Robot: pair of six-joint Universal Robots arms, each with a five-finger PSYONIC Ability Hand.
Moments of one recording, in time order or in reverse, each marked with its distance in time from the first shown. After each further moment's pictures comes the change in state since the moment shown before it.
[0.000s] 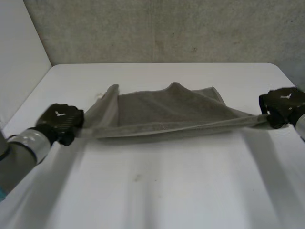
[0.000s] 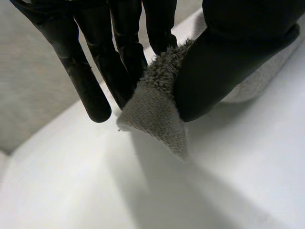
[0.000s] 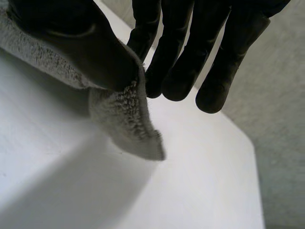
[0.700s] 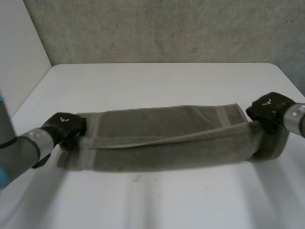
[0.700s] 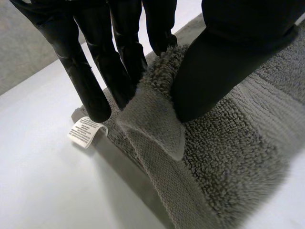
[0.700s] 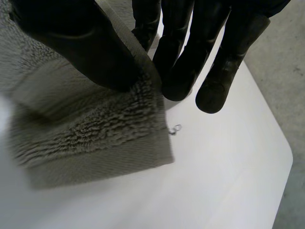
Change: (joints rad) left arm 0.000 -0.221 0.197 -0.164 0.007 0.001; right arm 0.069 0.255 -0.328 0.324 0.026 -0.371; left_hand 0.005 0.001 0.003 0.000 0.005; right_hand 0.004 0.000 0.000 0.000 0.002
